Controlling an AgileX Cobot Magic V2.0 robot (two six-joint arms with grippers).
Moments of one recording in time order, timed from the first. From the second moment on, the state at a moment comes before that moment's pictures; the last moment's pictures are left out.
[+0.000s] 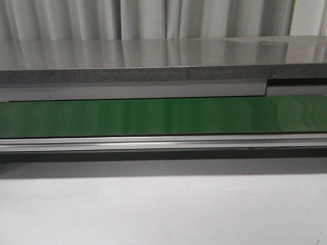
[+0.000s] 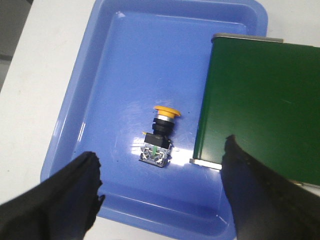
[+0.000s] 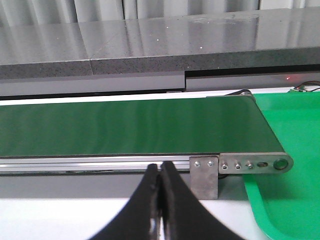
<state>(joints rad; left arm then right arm) 0.22 1.31 -1.16 0.20 0.89 -0.08 0.06 -0.01 0.03 0.03 0.14 0.05</state>
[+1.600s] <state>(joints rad) 0.34 1.95 -1.23 0.13 0.75 -0.04 0.06 -0.01 0.03 0.03 0.14 0.05</state>
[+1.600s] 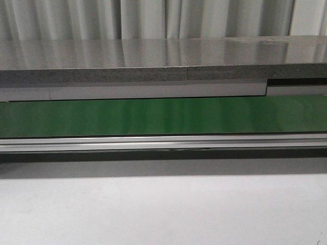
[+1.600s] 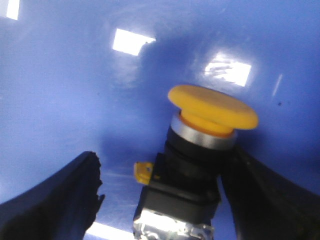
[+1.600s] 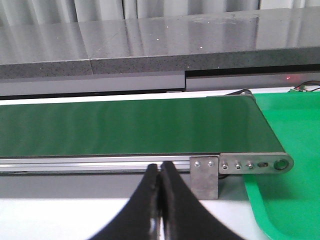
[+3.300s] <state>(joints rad) 0.05 1.73 -1.23 0.03 0.76 0.02 0.06 -0.01 0.03 0.03 0.14 0.05</state>
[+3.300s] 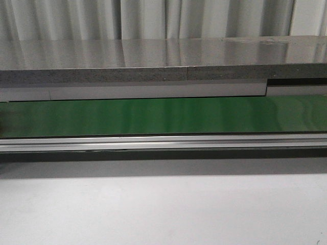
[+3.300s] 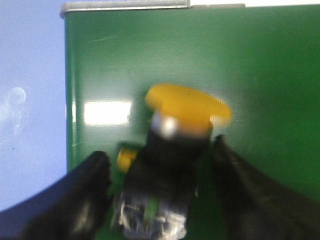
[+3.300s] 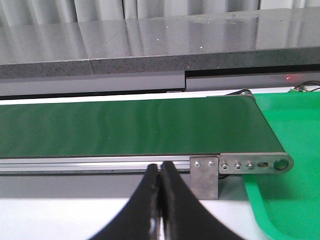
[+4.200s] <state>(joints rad) -0.10 1.22 -0.96 -0.04 0.56 0.07 0.06 -0.01 0.03 0.03 0.14 0.05</state>
